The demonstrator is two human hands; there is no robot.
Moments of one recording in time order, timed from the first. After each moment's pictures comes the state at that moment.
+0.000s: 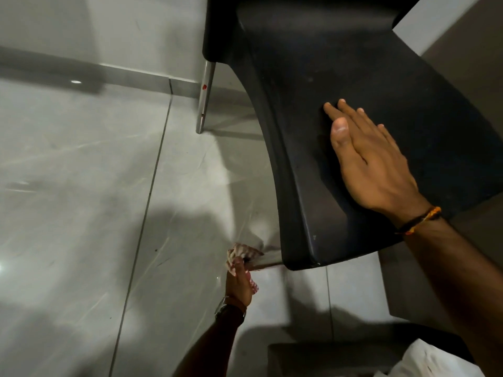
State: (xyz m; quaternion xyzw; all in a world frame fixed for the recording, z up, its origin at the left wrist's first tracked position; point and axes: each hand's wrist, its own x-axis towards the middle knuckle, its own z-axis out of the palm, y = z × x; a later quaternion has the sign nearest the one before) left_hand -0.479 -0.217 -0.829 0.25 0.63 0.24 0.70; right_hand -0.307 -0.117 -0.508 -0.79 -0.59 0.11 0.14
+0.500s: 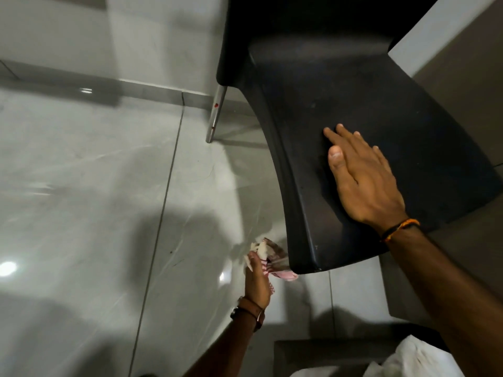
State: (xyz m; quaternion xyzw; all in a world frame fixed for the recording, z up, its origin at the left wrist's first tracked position) left_hand -0.478 -0.207 -0.736 0.22 0.54 0.26 0.77; right_hand -0.310 -0.116 -0.505 -0.79 -0.58 0.10 0.13
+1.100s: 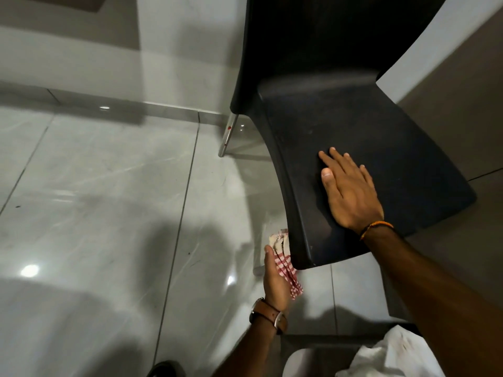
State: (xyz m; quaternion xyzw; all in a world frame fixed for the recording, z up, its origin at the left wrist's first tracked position) left_hand -0.479 -0.206 -0.605 0.11 0.47 0.35 0.80; right_hand -0.309 -0.118 -0.502 -0.80 -0.59 0.11 0.09
